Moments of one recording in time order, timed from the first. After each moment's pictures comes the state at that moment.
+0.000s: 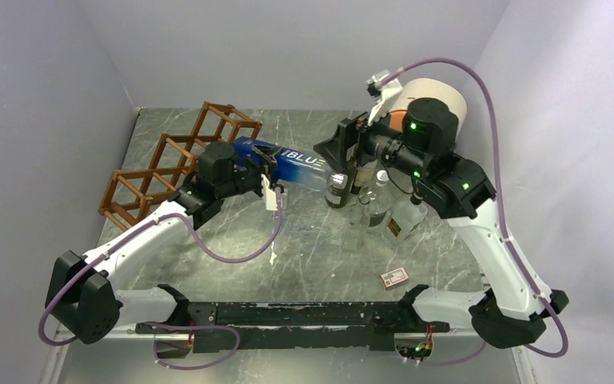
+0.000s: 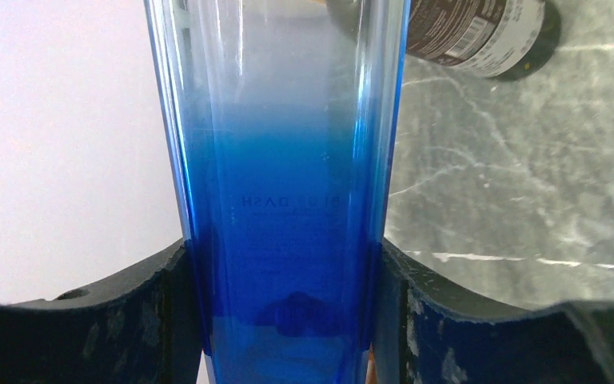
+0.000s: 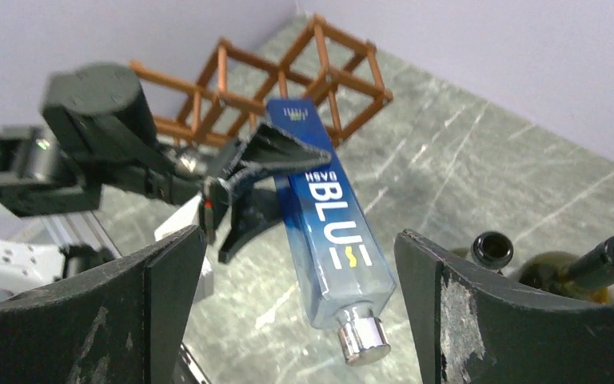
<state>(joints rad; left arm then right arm) -0.60 1.23 0.90 0.04 0.43 1.26 0.65 1.17 1.66 -0.64 -0.16 0.15</state>
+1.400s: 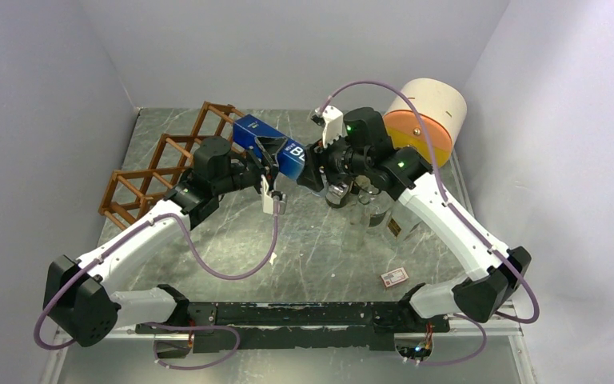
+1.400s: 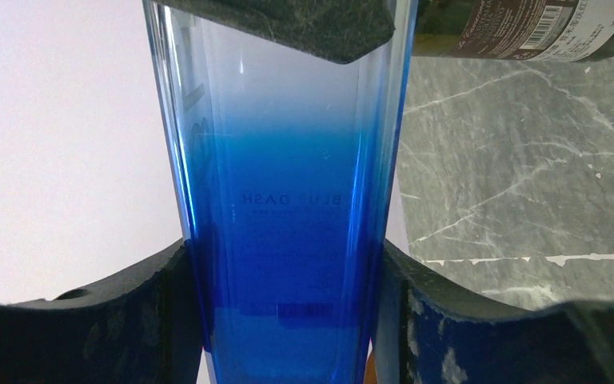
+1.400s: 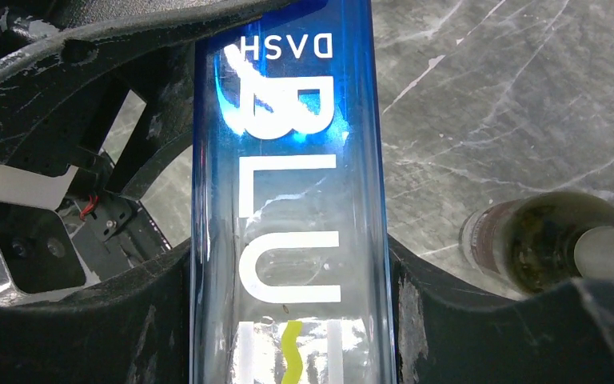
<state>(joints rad) -0.60 1.21 0.96 0.05 0.48 1.53 0.66 1.37 1.49 -0.70 -0.30 0.08</state>
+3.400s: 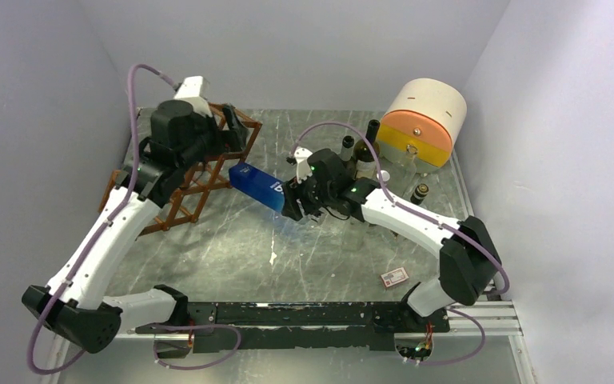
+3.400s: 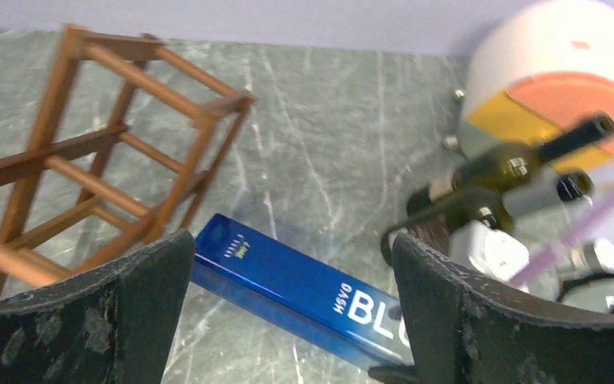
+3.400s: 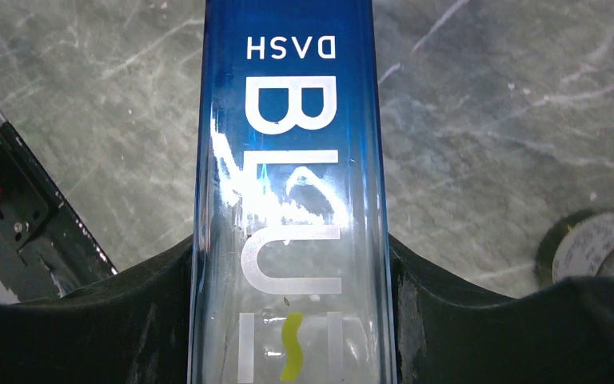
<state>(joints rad) -0.52 1.17 1.37 -0.50 -0.16 -0.37 0.77 1.48 1.10 -0.32 -0.21 0.14</state>
